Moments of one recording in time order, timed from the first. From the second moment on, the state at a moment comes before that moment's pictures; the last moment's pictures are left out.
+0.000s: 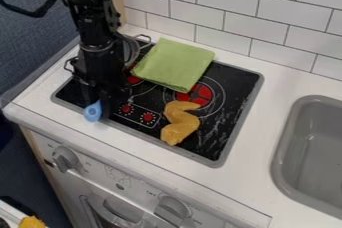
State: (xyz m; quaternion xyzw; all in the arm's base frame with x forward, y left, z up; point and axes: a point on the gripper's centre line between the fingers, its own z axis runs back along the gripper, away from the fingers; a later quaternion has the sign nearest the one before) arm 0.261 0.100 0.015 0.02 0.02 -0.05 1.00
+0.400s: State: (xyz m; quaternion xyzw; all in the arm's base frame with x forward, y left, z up) arm 0.262 0.100 0.015 0.02 0.02 -0.03 1.00
